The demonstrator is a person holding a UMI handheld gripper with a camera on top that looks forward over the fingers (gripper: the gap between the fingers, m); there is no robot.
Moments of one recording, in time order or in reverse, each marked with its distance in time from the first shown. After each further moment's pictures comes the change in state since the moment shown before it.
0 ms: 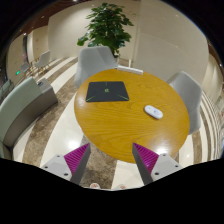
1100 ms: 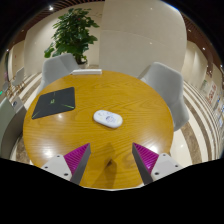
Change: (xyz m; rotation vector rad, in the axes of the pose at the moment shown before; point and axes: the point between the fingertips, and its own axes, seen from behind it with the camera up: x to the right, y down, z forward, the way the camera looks) arm 0.210 -0.016 0.125 0.078 0.199 0.186
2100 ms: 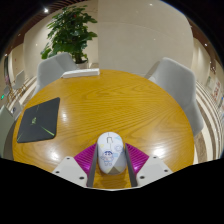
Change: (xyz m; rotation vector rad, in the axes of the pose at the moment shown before) arm 0.005 -0.082 0.154 -0.028 -0.074 0.024
